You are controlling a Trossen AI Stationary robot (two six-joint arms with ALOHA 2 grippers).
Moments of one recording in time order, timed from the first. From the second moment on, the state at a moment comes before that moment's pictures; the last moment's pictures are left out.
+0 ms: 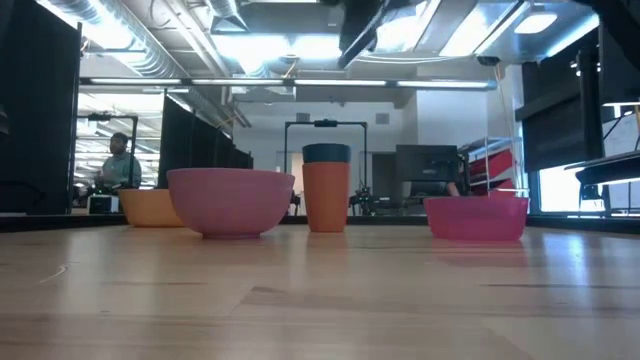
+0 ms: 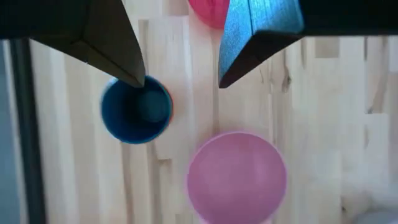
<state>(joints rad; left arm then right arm) 0.26 1.60 2.19 -1.57 -0.03 0.14 -0.22 1.97 2.24 -1.39 -0.13 -0.15</state>
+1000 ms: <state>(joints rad) 0.05 1.52 1.86 -1.53 -0.02 -0.13 0.66 1.07 1.00 -1.04 -0.11 0.72</state>
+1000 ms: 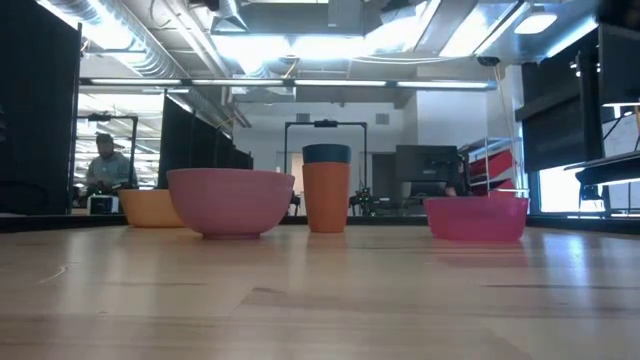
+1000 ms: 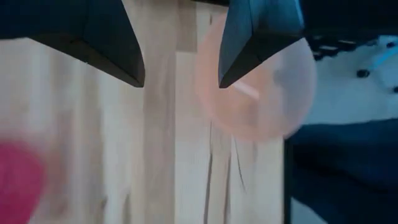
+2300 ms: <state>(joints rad) 0.05 1.52 1.86 -1.51 -0.06 -0.15 0.60 1.15 0.64 -0.60 -0.17 0.90</state>
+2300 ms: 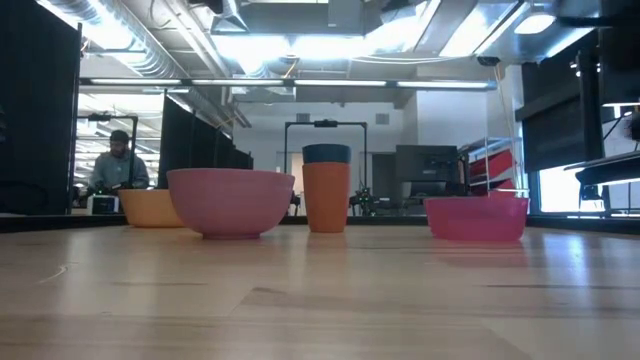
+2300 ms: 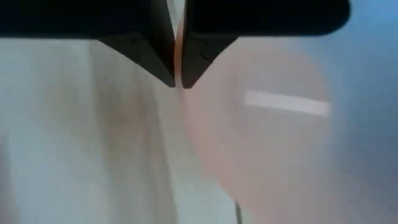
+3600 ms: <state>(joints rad) 0.06 1.52 1.86 -1.51 -0.07 -0.06 -0.20 1.95 1.46 -0.87 -0.06 0.13</state>
